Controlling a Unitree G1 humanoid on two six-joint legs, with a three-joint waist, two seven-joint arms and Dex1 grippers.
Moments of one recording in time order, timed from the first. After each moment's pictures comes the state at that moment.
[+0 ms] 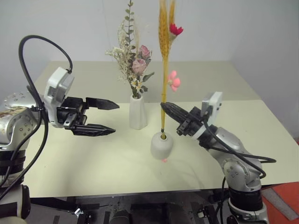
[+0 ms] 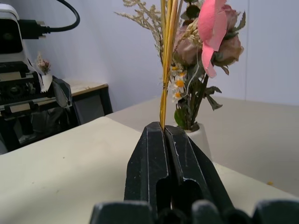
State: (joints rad) left arm -0.67 0.96 0.13 -0.07 -0.77 0.68 -1.50; right arm -0.39 -0.28 -0.03 -0.49 0.62 0.57 0.50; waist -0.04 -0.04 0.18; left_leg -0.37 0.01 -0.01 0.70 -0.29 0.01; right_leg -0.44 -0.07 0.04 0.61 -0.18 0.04
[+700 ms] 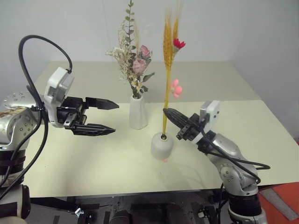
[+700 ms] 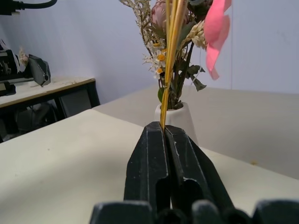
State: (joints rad) left arm -0.67 0.96 0.13 -0.06 -0.76 0.68 -1.50; right arm -0.30 -0.28 0.01 -0.44 0.54 0.46 0.51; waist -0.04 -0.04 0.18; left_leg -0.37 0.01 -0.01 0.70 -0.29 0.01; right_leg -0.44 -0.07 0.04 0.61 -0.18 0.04
